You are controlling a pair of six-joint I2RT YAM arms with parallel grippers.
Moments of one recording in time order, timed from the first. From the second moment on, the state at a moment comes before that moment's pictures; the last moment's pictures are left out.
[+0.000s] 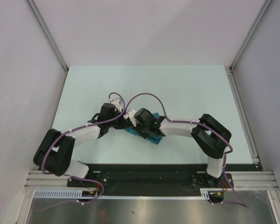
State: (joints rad) left arm -0.43 1.45 0.59 0.14 0.24 -0.48; right arm 0.96 1.86 1.12 -0.16 0.01 -0.05
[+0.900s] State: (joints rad) left arm -0.40 1.22 0.40 0.19 0.27 -0.52; right arm 0.72 2.05 1.24 -0.29 -0.86 0.09
